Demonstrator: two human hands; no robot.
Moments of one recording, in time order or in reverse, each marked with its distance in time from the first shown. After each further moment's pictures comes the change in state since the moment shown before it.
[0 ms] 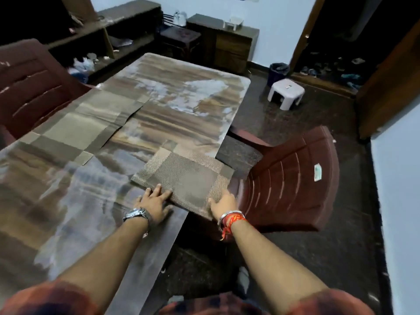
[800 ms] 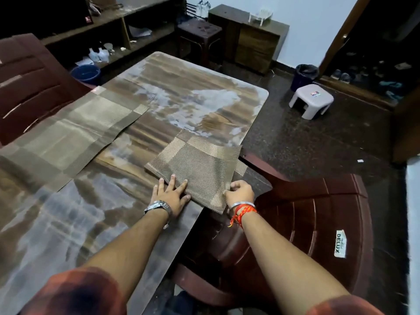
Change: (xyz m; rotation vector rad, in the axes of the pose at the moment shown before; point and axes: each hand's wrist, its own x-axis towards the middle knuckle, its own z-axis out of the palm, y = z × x) left_hand 0.155 0.080 -0.064 -0.135 0.037 -0.089; right_hand 0.197 -0.026 -0.064 0.302 0.188 0.052
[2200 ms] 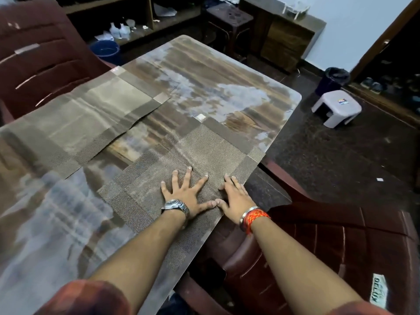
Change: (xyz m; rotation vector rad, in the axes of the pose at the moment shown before) left_hand 0.027 -0.001 -0.007 -0.022 -0.024 -0.060; right_hand 0.037 -0.004 0.048 -0.686 -0.535 -0.713
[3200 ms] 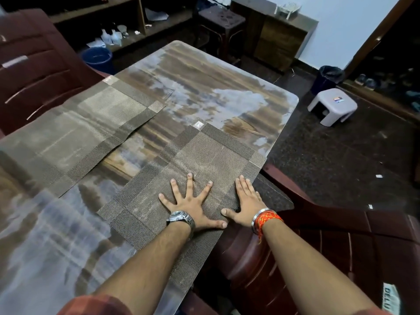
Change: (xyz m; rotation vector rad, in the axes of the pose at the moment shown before) left_hand 0.005 0.015 -0.009 -0.034 -0.070 -0.019; right_hand 0.007 0.015 -0.027 -0.087 -0.135 0.198
